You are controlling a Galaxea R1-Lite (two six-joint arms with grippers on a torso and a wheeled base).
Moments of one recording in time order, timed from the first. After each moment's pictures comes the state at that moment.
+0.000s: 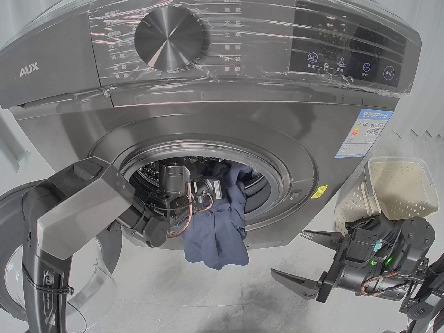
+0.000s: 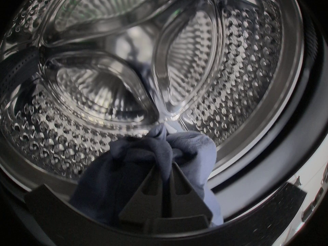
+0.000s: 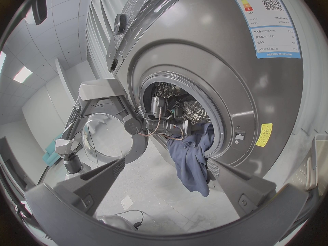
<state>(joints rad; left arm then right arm) -0.51 2.35 -1.22 -0.96 -0.01 -0.24 0.77 1.68 -0.12 -1.44 0.11 0.06</state>
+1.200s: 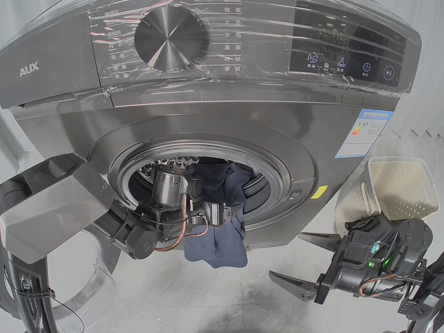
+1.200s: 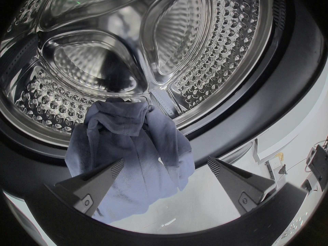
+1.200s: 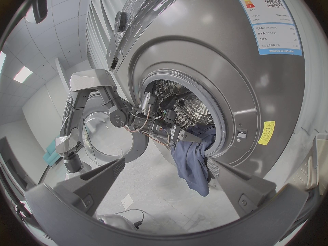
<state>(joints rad) -0.55 2.19 -1.02 -0.78 -0.09 -0.25 0.78 1.70 -0.12 -1.44 0.11 0.06</state>
